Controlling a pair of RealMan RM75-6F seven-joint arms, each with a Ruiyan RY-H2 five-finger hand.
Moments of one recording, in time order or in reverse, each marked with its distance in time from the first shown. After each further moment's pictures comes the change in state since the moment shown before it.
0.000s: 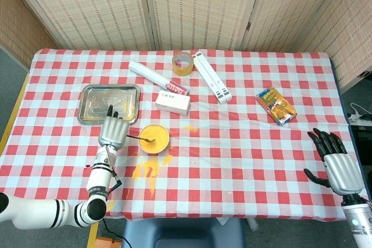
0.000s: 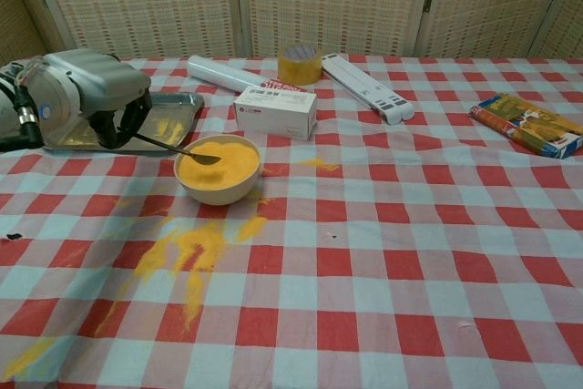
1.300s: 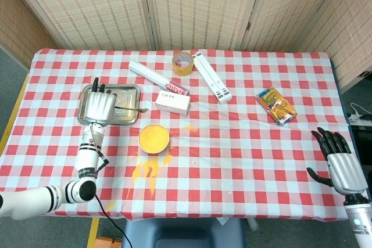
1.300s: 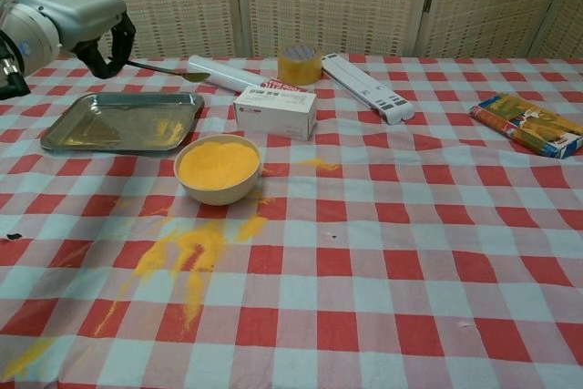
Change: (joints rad) left arm 0.015 0.011 -0.003 0.335 0.267 -0.089 -0.390; right arm -0.004 -0.004 0.012 0.004 0.031 -0.002 -0.017
